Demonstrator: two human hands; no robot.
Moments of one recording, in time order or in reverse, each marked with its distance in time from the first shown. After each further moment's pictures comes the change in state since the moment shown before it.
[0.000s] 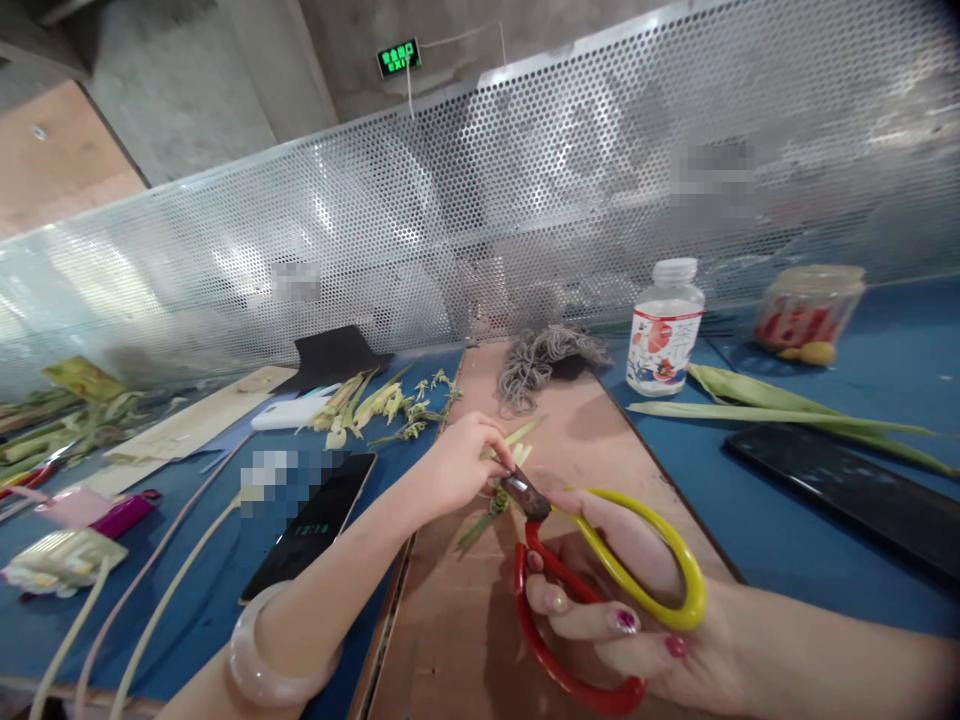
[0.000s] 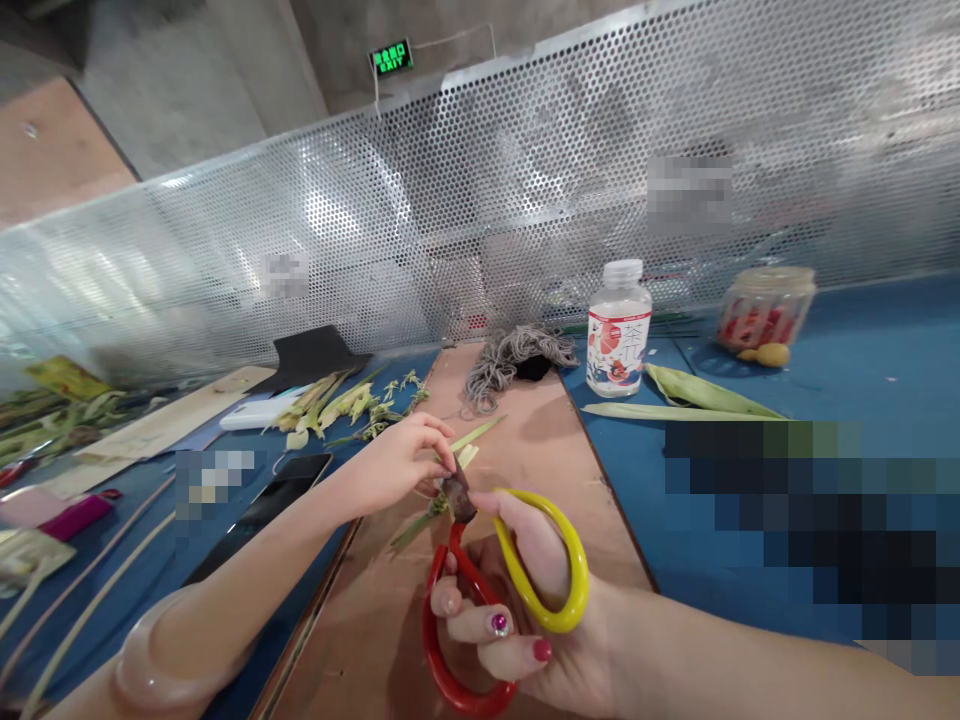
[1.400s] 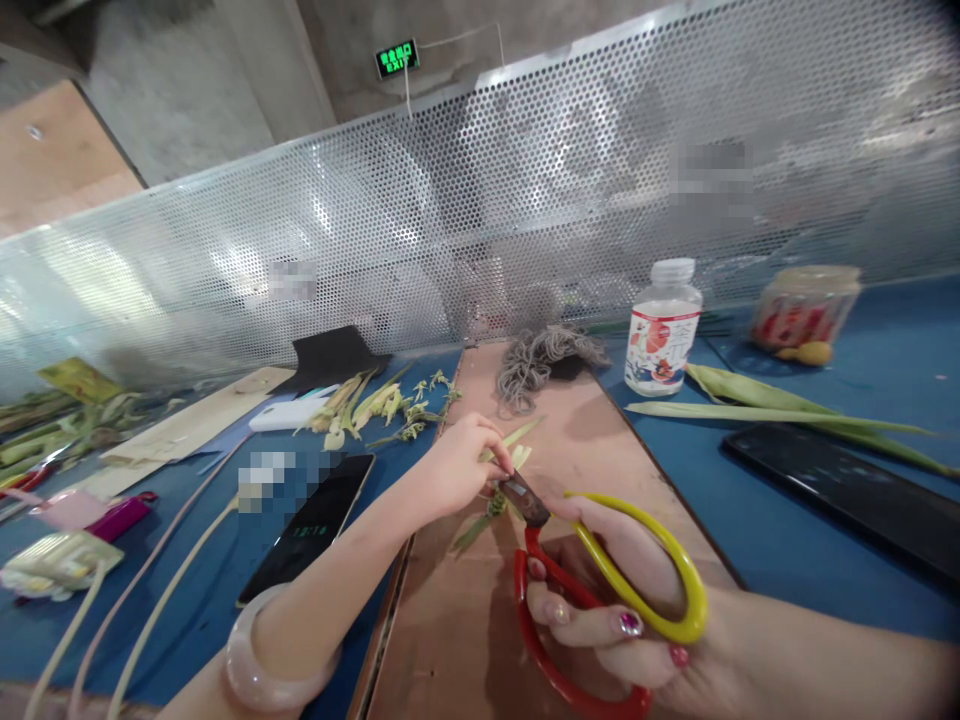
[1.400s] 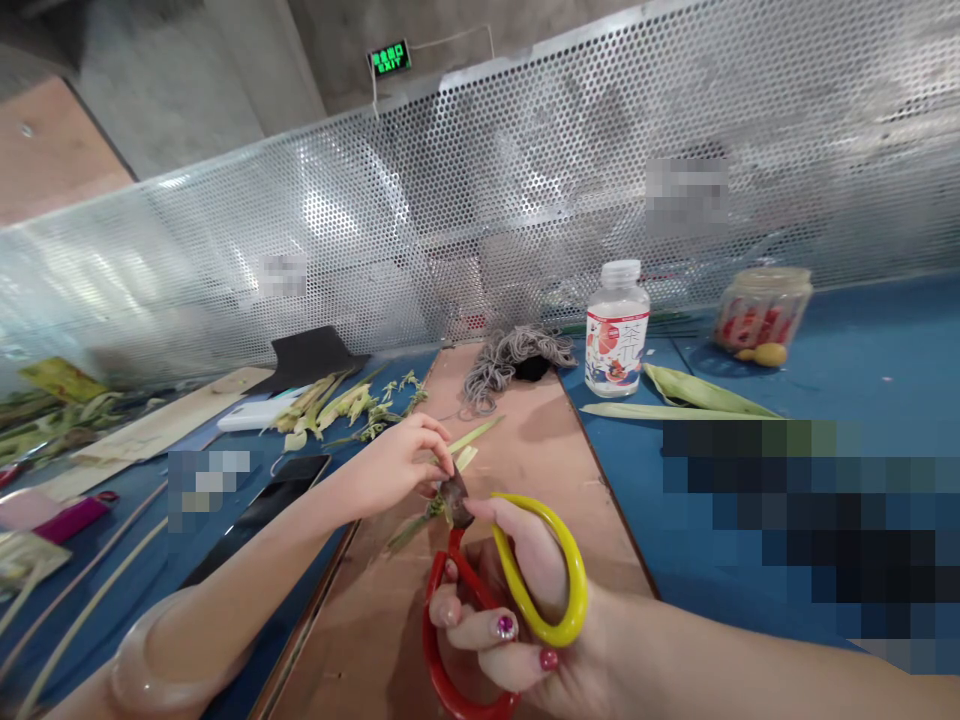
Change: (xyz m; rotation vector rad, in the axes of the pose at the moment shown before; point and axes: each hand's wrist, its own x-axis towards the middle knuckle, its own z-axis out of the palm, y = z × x) left_hand 0.000 -0.001 -0.002 0.124 0.018 0.048; right_hand 0.002 0.001 0.000 0.028 -0.021 0.032
